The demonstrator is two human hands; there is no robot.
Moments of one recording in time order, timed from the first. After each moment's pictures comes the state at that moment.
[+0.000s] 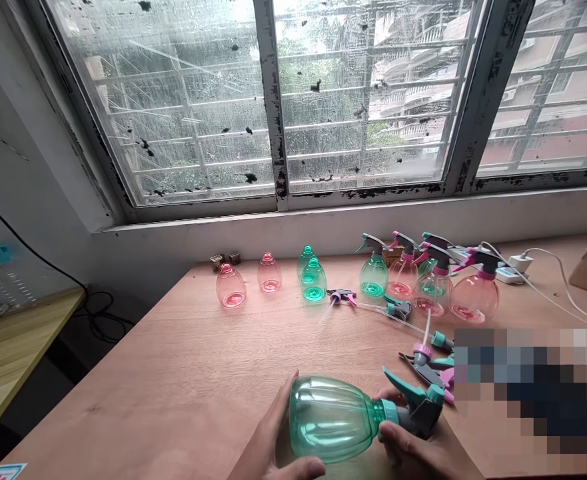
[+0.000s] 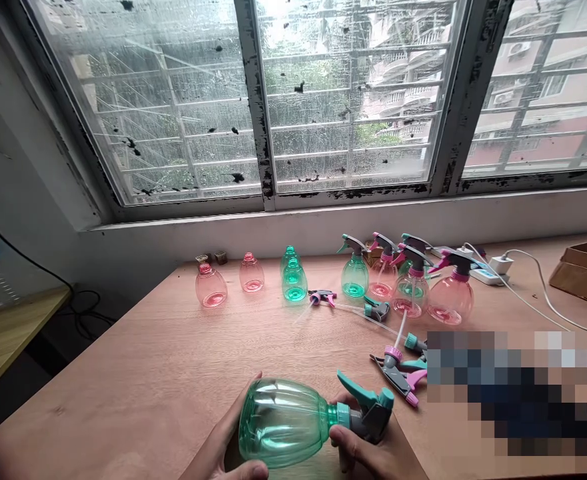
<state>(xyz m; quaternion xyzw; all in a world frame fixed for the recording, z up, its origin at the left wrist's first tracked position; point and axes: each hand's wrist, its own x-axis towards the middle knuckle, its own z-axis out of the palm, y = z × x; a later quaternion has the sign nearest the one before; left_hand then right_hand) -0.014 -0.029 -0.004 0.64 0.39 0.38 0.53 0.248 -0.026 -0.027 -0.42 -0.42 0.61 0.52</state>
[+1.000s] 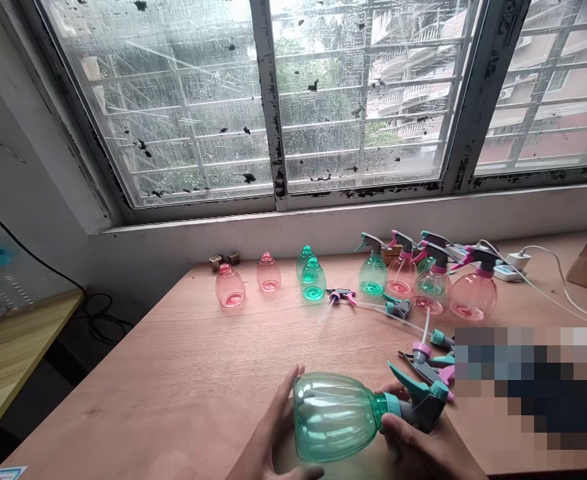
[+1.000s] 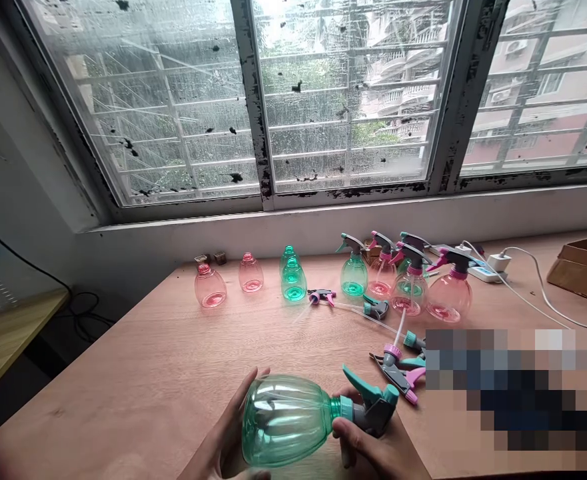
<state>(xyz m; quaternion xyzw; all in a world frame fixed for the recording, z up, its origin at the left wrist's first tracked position) -0.013 -0.030 0.000 0.65 0.36 0.40 0.54 0.247 -0.025 -0.022 -0.41 -0.45 0.58 0.54</state>
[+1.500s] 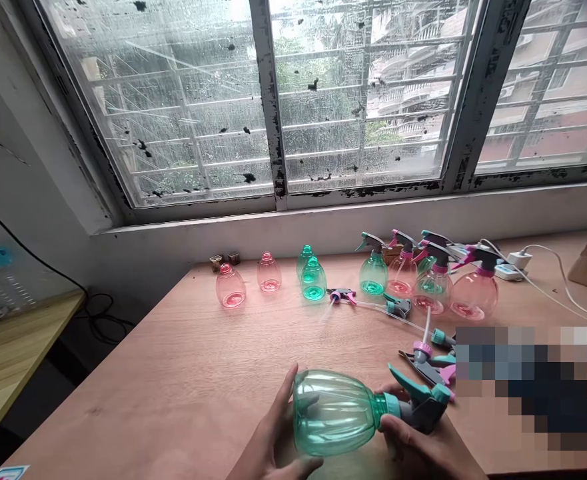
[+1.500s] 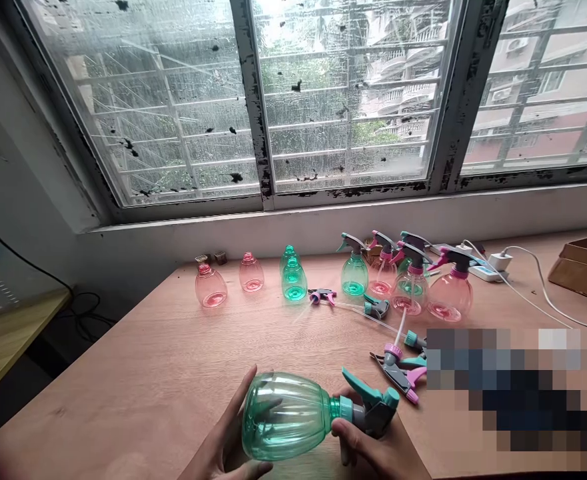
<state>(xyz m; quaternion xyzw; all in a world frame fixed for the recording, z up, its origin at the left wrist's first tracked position) -0.011 -0.029 -0.002 0.63 0.36 0.40 0.55 0.246 -0.026 -0.021 -0.43 -0.45 0.57 0.53</state>
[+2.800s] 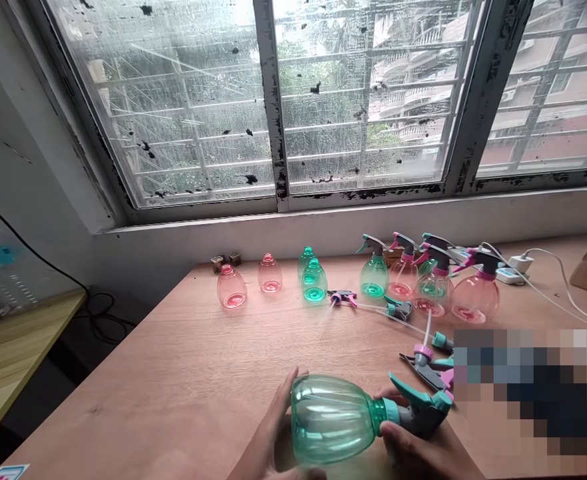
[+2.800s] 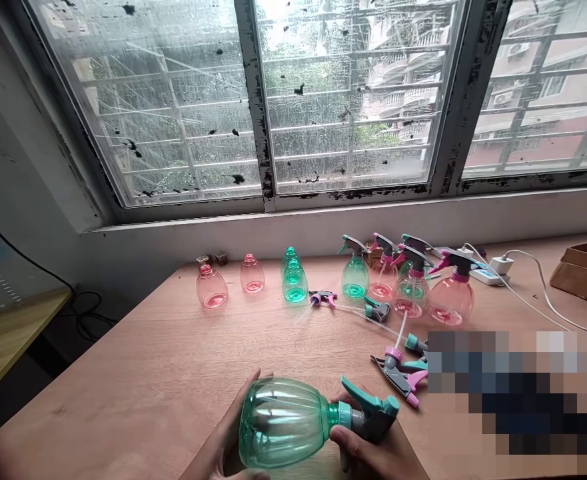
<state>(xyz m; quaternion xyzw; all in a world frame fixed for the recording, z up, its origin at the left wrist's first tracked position) -0.015 -0.029 -0.005 0.63 0.32 0.41 0.57 0.244 -0.028 -0.020 -0.42 -0.42 0.61 0.53</state>
